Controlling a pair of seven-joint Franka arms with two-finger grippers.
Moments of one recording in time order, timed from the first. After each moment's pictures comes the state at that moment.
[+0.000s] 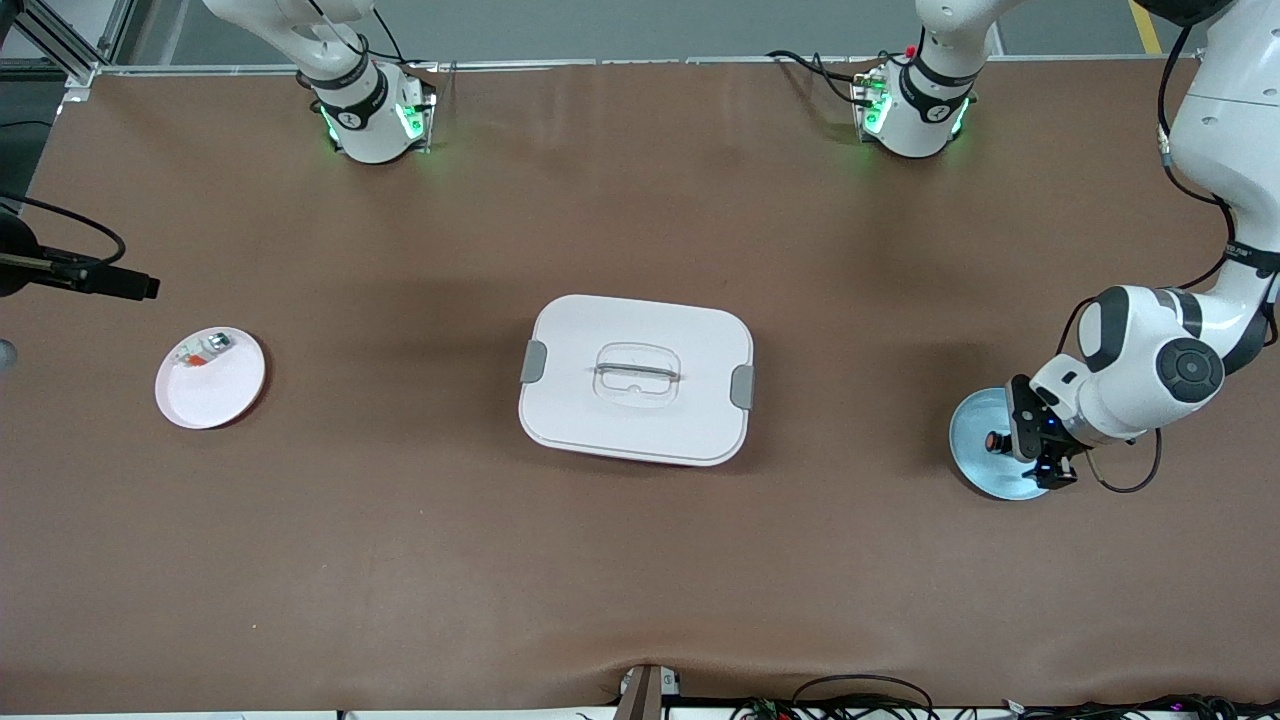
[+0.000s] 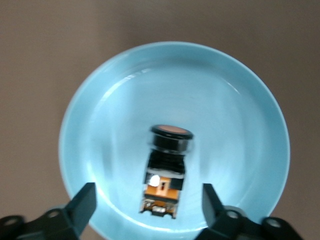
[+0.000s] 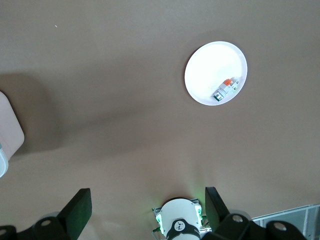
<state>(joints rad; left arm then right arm) 0.54 0.65 -0.47 -1.83 0.46 2.46 1.42 0.02 0.34 -0.07 -1.08 0.01 1.12 0.18</state>
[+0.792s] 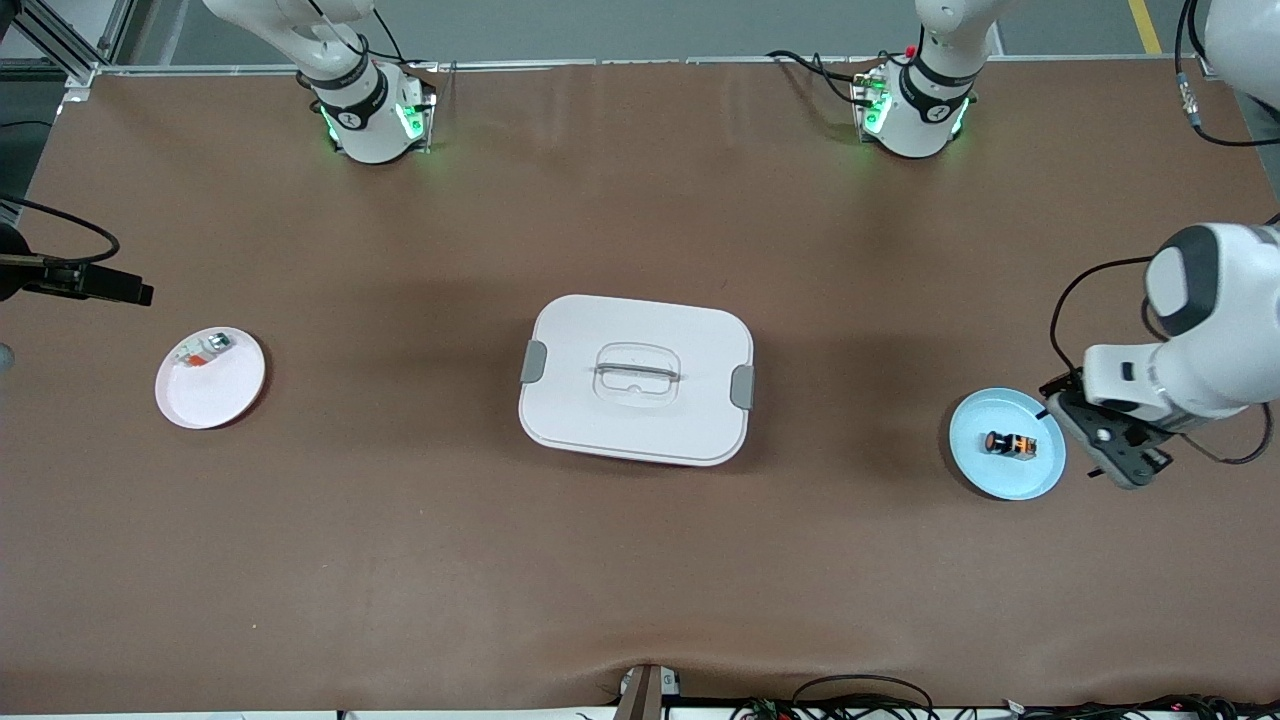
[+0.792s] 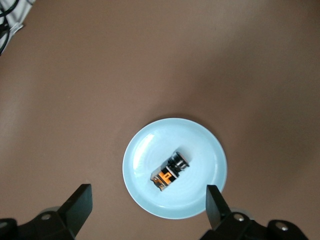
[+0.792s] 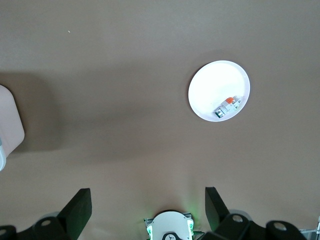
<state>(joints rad) 0.54 0.42 -0.56 -1.67 0.19 2.10 0.86 0.02 0.34 -0.07 -1.08 0.00 1.16 0.10</state>
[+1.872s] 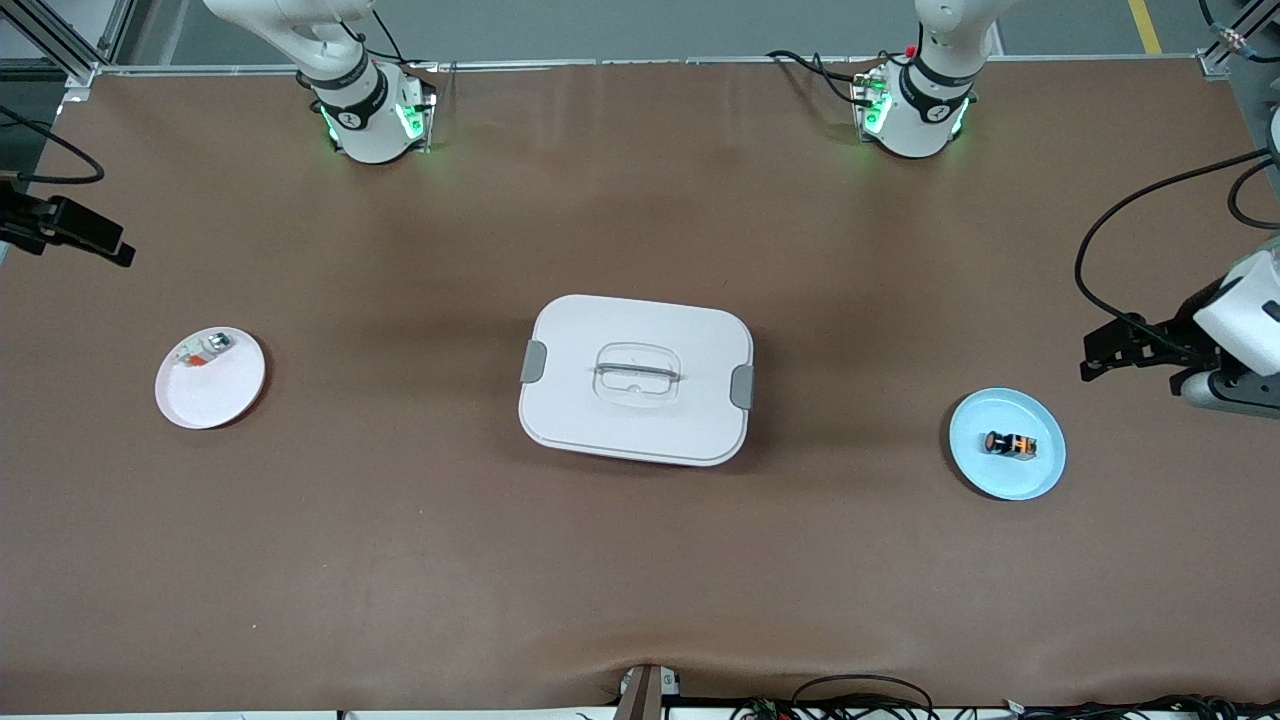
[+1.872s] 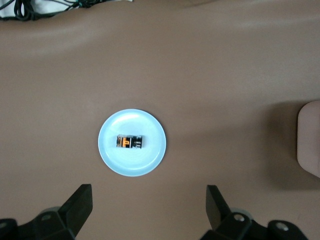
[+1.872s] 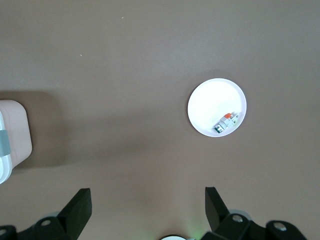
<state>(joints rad) 0.48 0.24 -0.60 -1.47 0.13 1.75 0.02 0.01 0.02 -0.07 -1.47 0.00 1.42 0.10</state>
